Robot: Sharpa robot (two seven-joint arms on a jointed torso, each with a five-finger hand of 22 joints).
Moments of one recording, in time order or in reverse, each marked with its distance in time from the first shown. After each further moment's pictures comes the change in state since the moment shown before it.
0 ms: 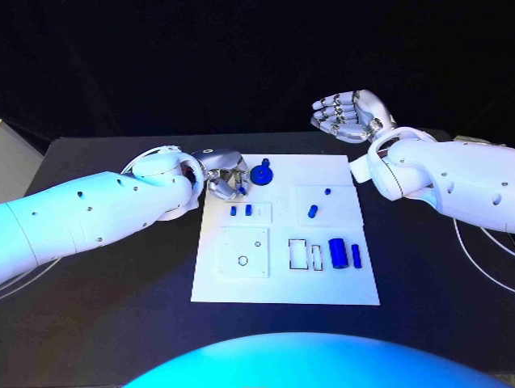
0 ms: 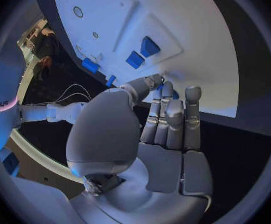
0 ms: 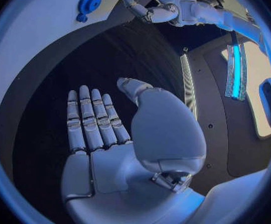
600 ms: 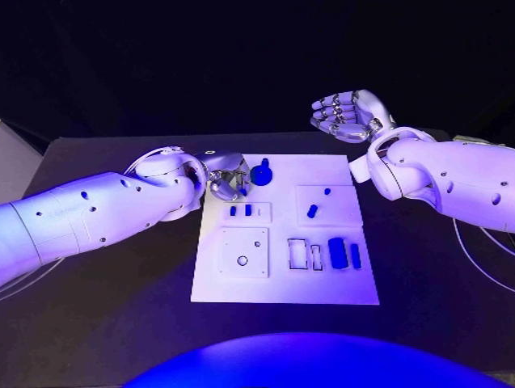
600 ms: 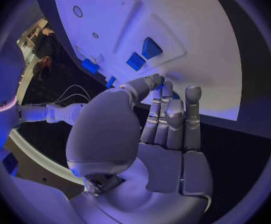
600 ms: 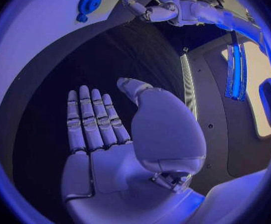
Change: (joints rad) left arm -0.002 0.014 -0.002 -0.008 0.000 0.011 -0.008; left_hand 0.000 0.000 0.000 0.000 -0.002 0.001 0.001 -0.001 0.000 0.000 0.000 -0.002 0.000 0.000 0.000 0.000 0.000 0.000 0.000 0.000 0.000 0.000; right arm 0.000 0.000 0.000 0.000 0.000 0.000 0.000; right_hand 0.000 0.000 0.000 0.000 0.000 0.000 0.000 0.000 0.000 0.000 0.000 0.000 0.000 0.000 0.000 0.000 0.000 0.000 0.000 0.000 0.000 0.000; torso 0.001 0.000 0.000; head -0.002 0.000
